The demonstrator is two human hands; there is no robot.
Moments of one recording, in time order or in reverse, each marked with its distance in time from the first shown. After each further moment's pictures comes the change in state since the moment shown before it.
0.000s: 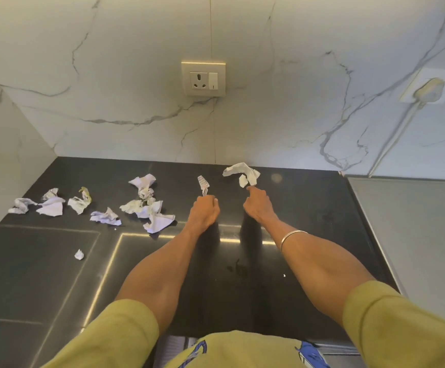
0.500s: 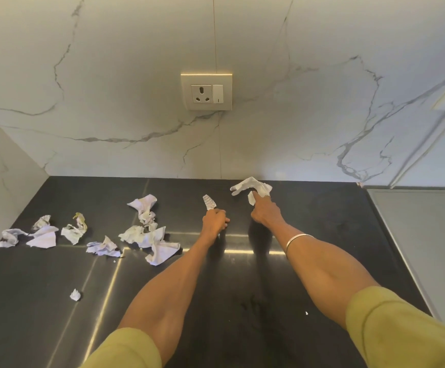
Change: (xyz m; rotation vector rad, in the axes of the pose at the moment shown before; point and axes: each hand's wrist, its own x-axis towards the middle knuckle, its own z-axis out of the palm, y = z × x) left_hand 0.080 -0.007 0.020 -0.649 -0.121 -0.405; right_hand 0.092 -0.001 0.017 -0.190 -0.171 0.052
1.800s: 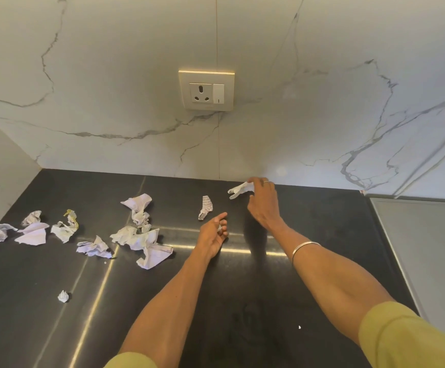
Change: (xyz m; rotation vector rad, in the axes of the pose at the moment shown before) left_hand 0.003 -0.016 0.018 -0.825 -0.114 -0.292; right_hand 0.024 -0.004 -0.015 0.113 0.420 -0.264
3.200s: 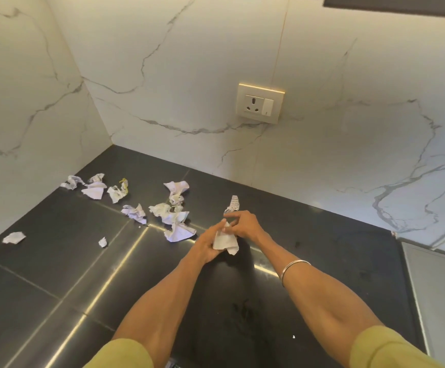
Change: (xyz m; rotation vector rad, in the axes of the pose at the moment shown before) left_hand -0.074 0.002 -0.051 -0.123 -0.051 0.041; right_hand -0.059 -0.074 0.019 0.378 -0.726 -0.004
